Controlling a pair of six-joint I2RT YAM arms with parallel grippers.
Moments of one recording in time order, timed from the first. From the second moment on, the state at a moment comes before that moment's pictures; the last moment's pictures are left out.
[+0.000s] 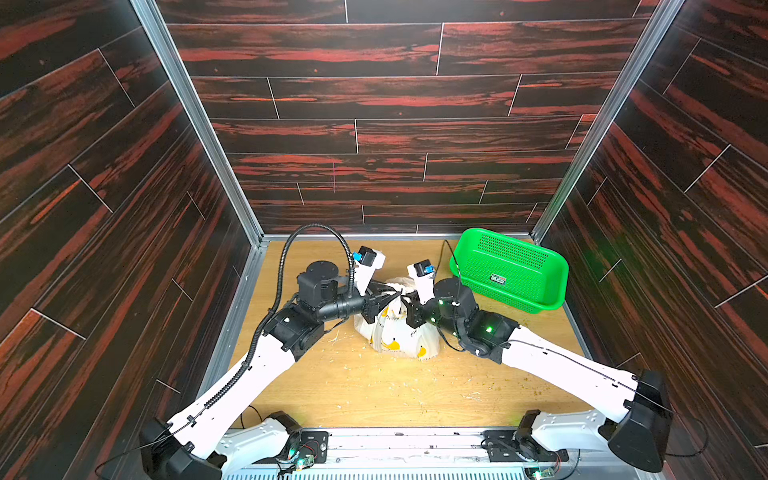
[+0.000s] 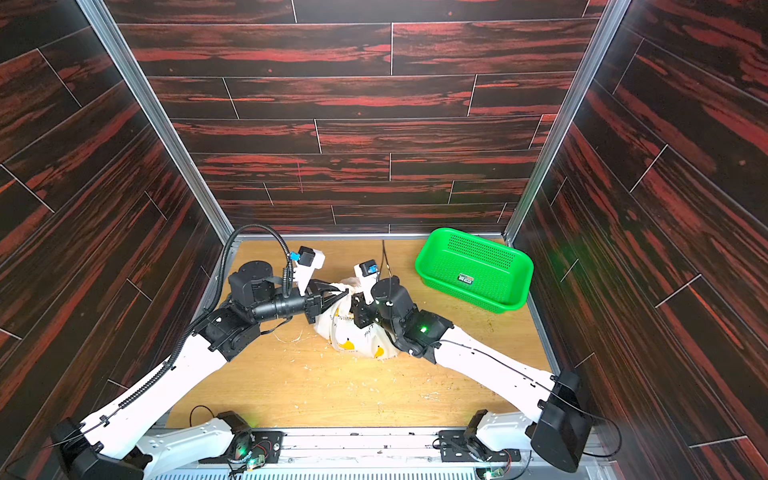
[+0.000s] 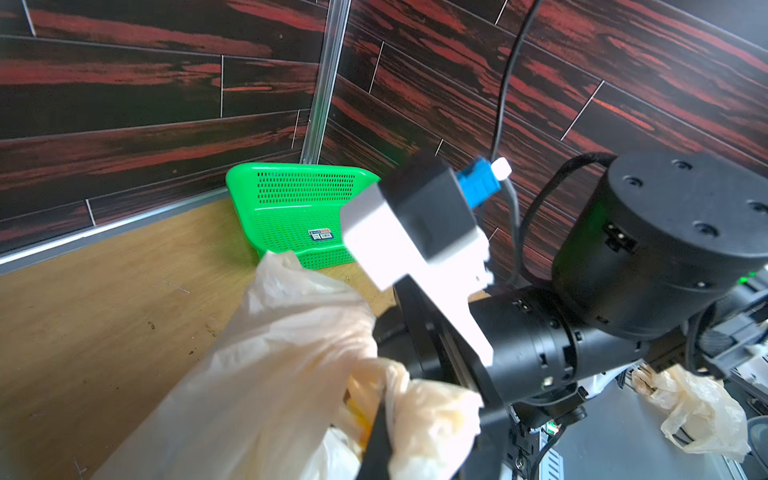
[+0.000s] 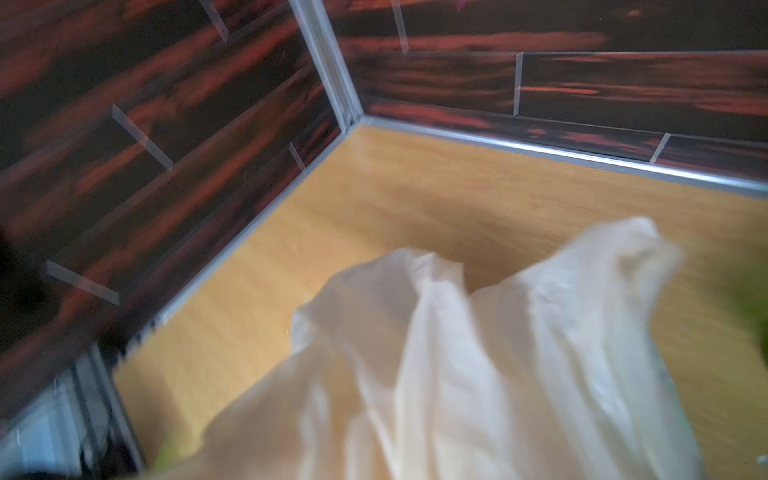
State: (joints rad) left arm -0.58 1.12 1.06 -0.17 0.60 -0.24; right arm 0.93 1.31 1.05 -0.12 0.15 0.38
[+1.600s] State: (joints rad) left arm -0.73 0.95 0.96 -0.50 0.33 -0.05; right arm 0.76 1.38 0.91 0.31 -0.32 0.37
